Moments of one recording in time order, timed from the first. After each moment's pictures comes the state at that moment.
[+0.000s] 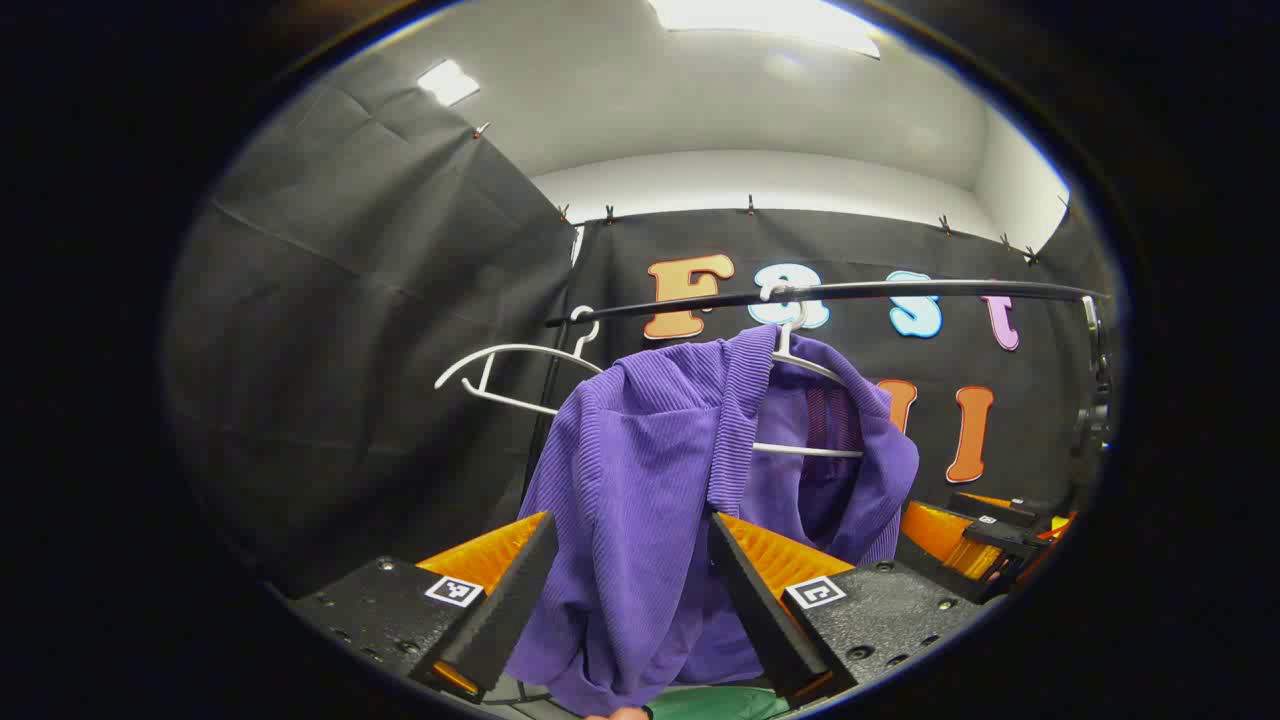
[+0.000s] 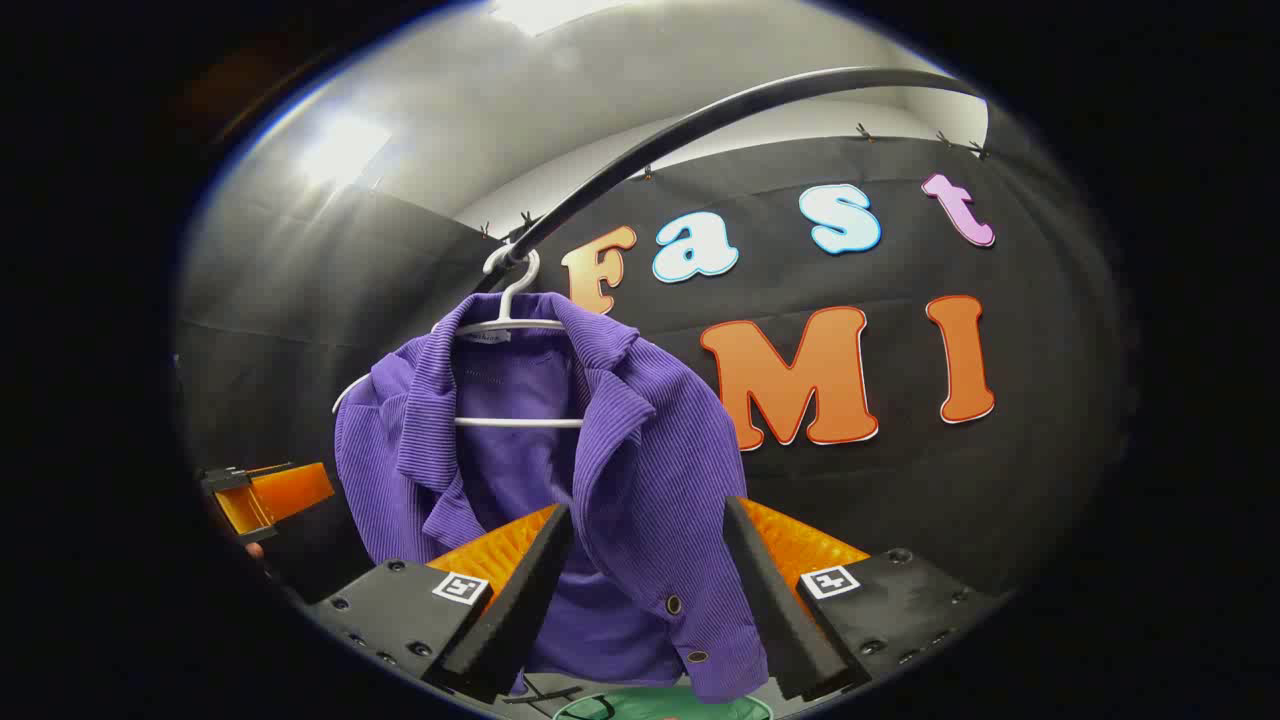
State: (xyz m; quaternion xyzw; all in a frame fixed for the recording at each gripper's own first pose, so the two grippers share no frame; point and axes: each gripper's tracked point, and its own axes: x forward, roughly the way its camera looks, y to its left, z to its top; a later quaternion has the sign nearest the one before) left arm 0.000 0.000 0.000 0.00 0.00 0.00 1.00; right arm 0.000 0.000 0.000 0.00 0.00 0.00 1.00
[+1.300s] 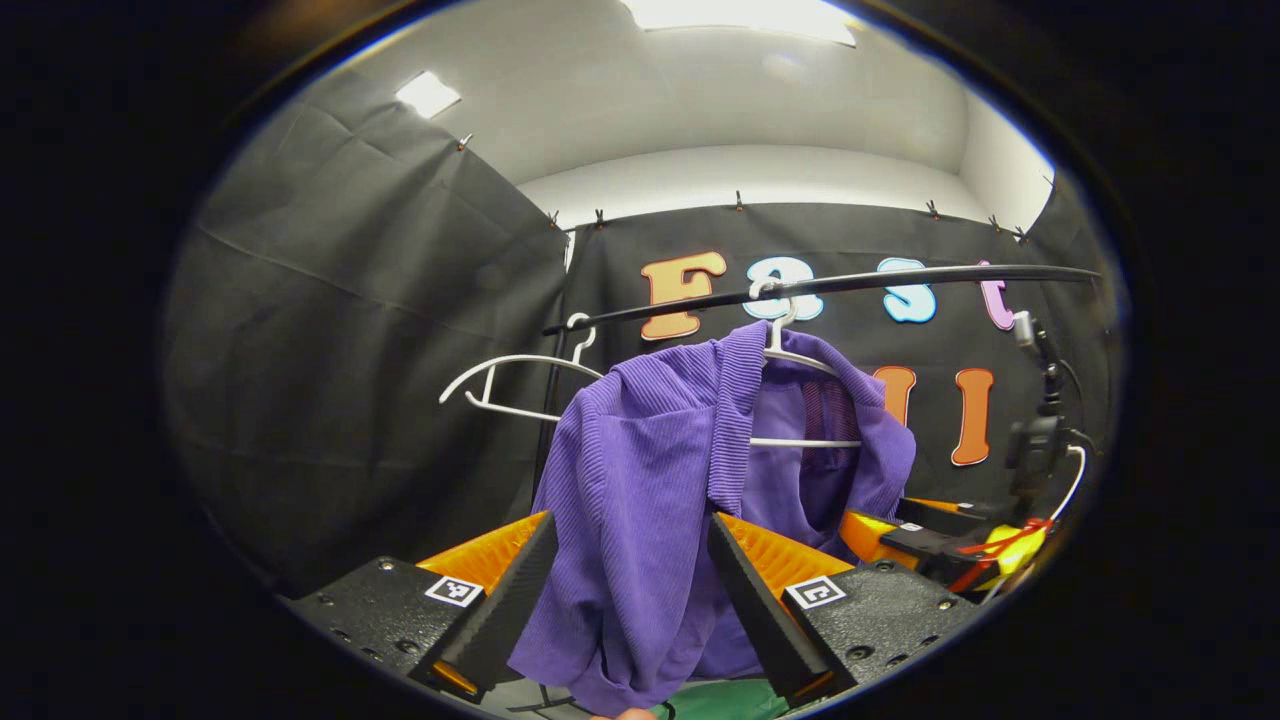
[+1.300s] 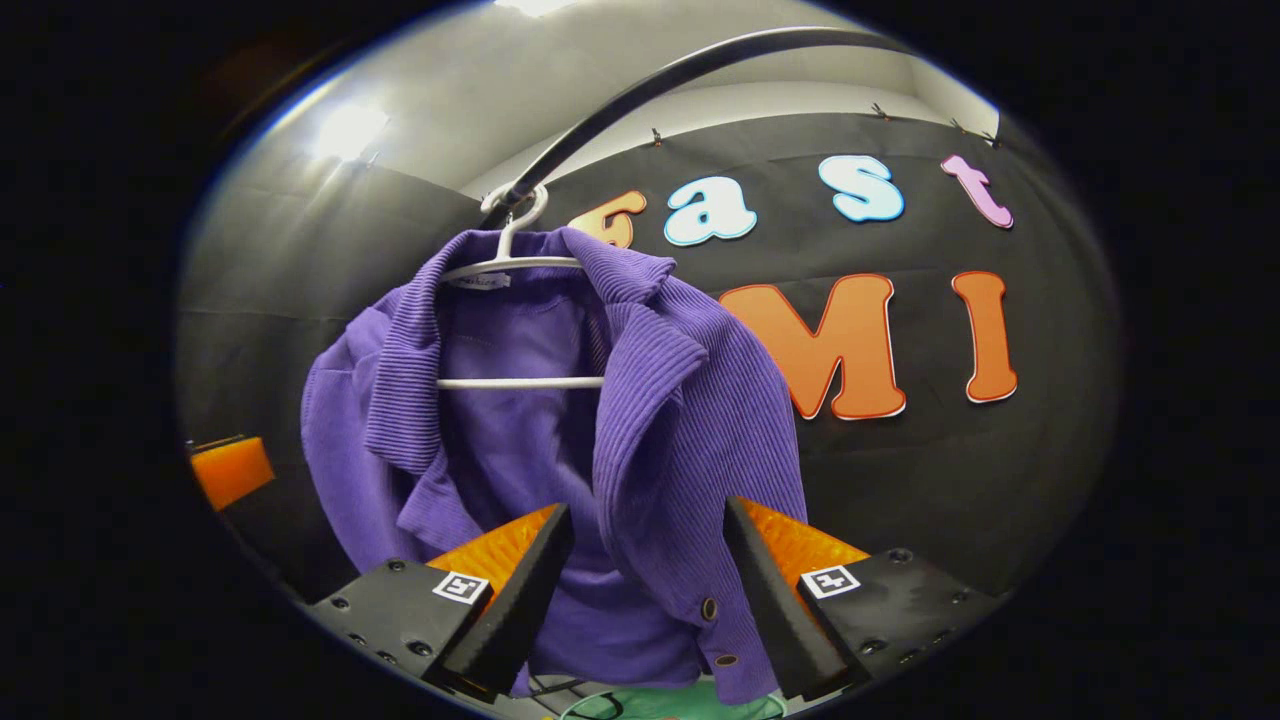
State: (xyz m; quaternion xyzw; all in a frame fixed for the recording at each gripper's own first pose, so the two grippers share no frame) left arm -0.017 0.000 0.010 0.04 -0.01 0.00 1.00; right arm 0.071 0.015 -0.039 -0.01 0.03 -0.01 1.00
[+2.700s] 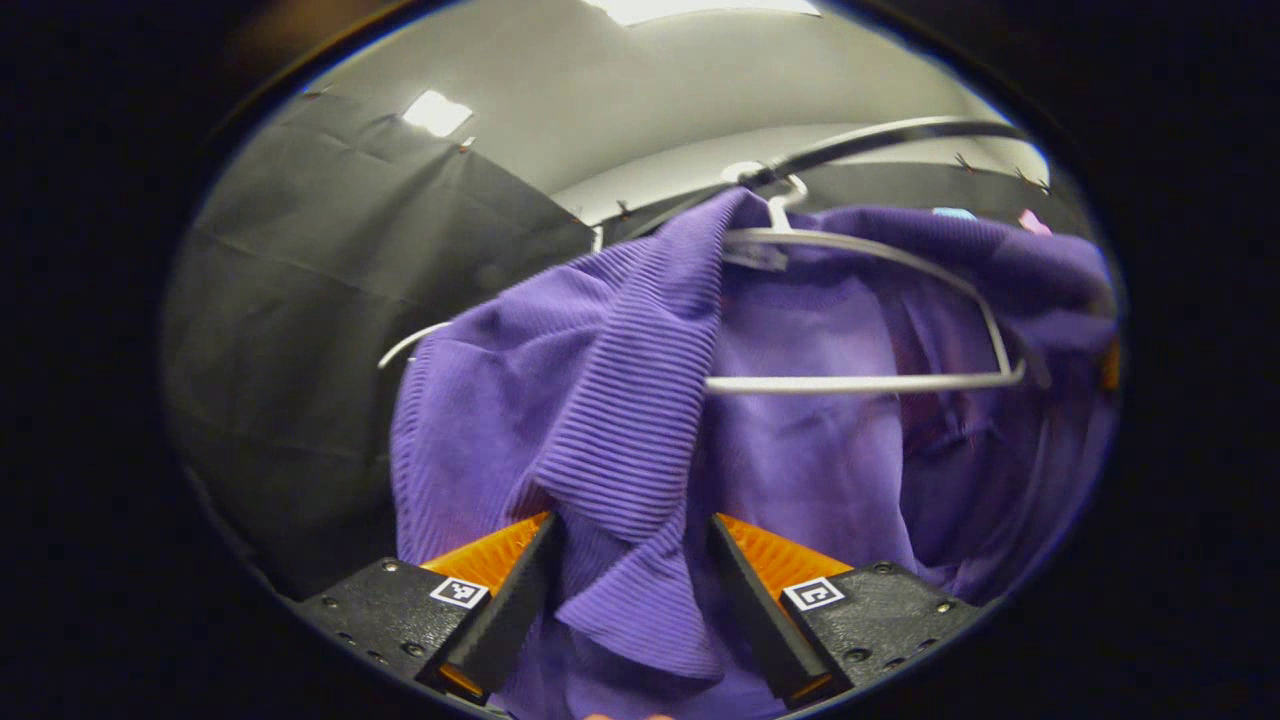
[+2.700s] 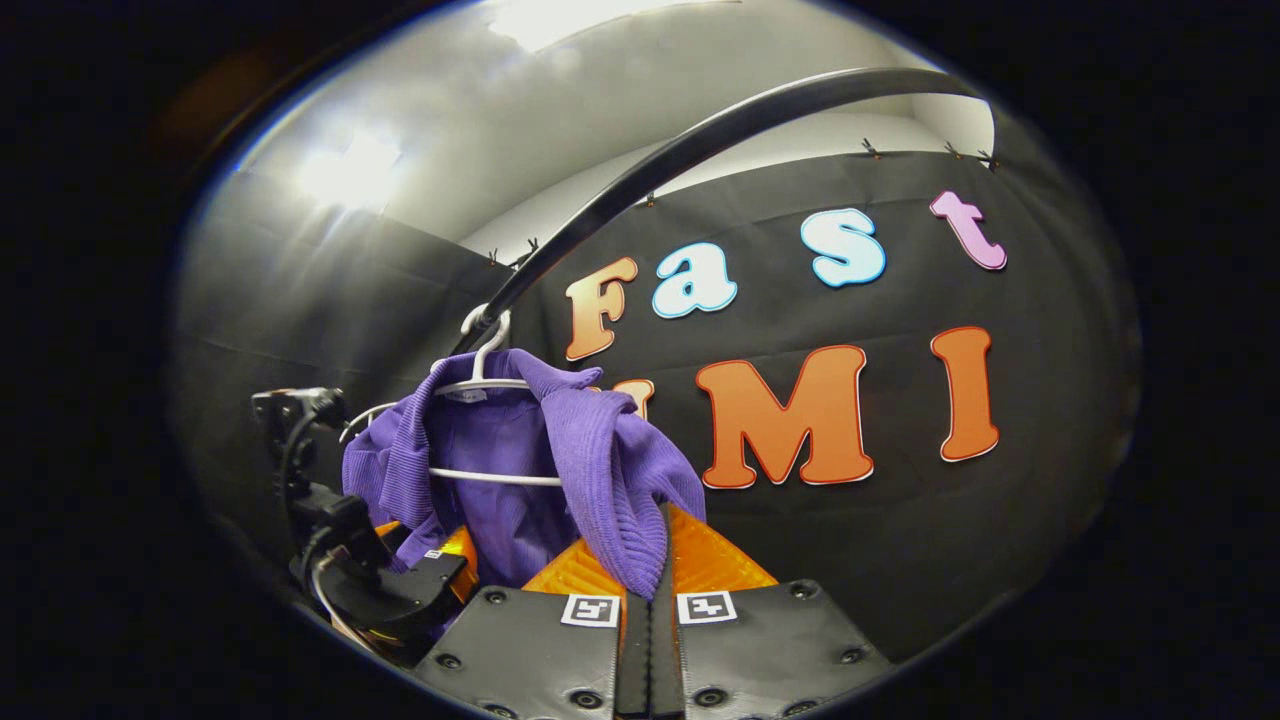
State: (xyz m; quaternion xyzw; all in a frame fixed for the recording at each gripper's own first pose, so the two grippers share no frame) left arm 0.130 -0.063 -0.085 0.09 0.01 0.04 0.99; right arm 0.005 -0.042 0.061 -0.01 -0.04 0.03 1.00
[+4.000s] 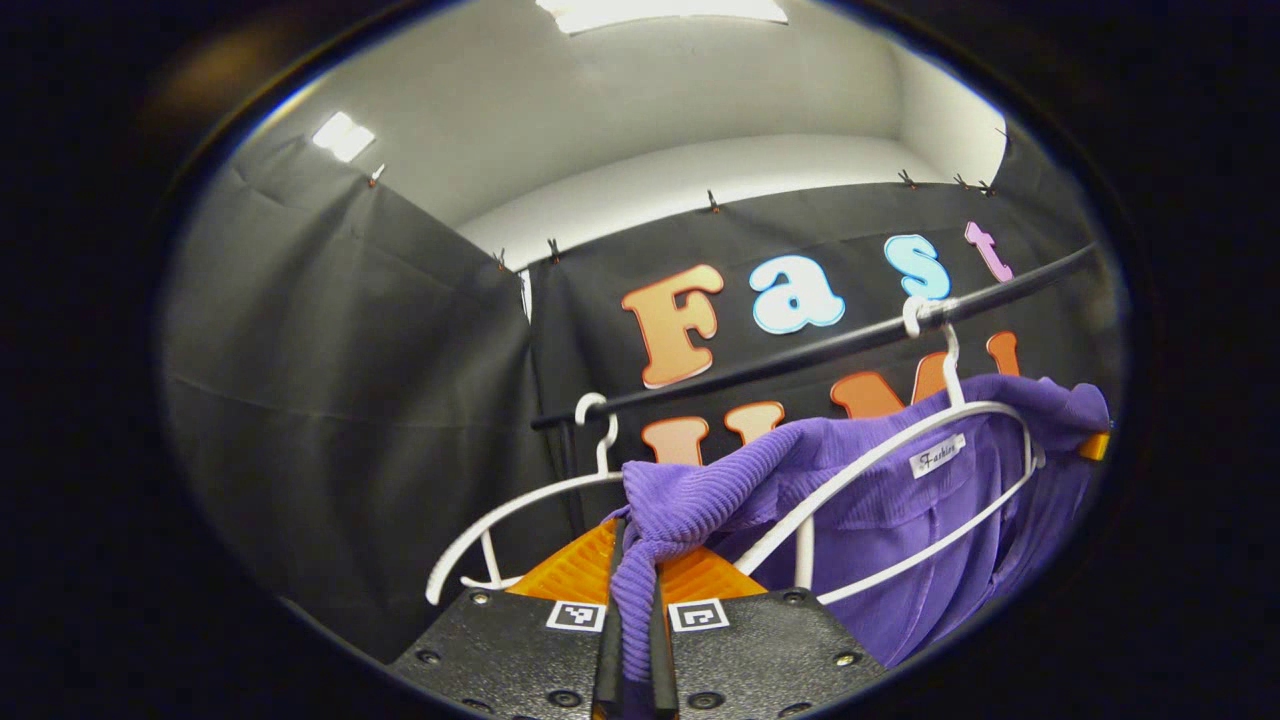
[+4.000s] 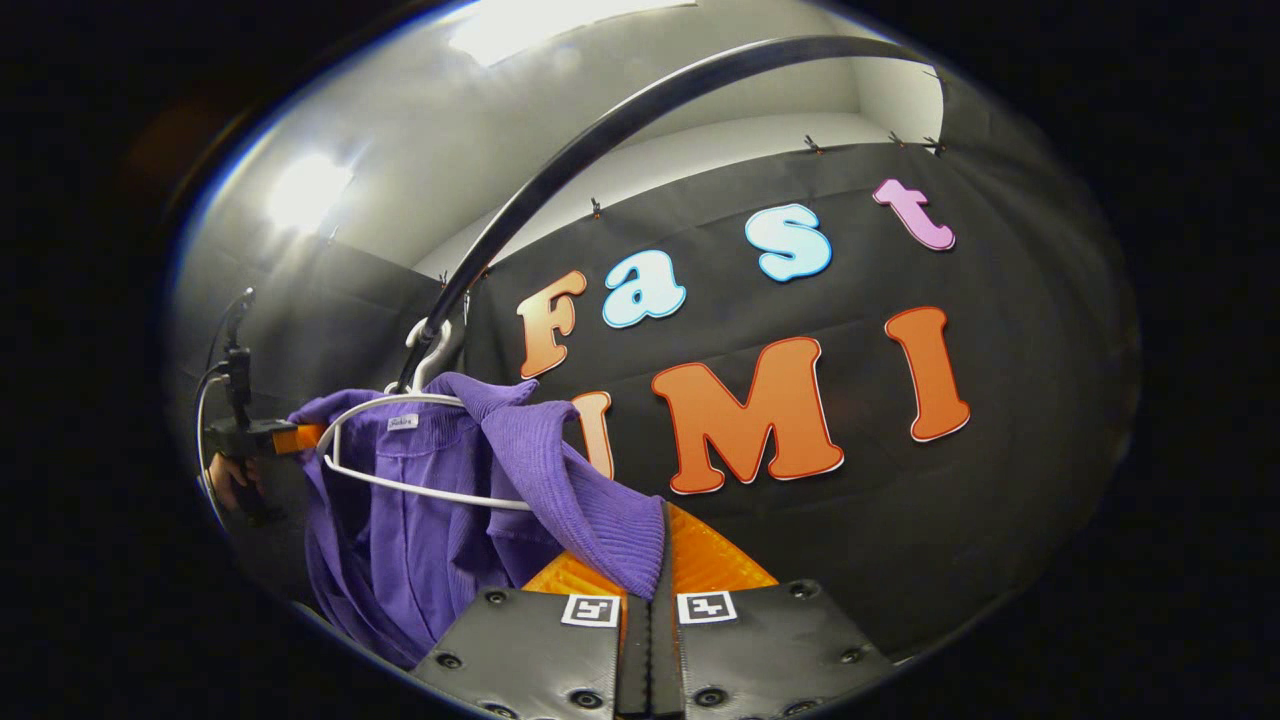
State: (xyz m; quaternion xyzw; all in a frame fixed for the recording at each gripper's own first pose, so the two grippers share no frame) left arm 0.200 0.087 0.070 0.11 -0.02 -0.07 0.99; right arm 0.021 -0.071 0.050 0.03 -0.07 -0.03 1.00
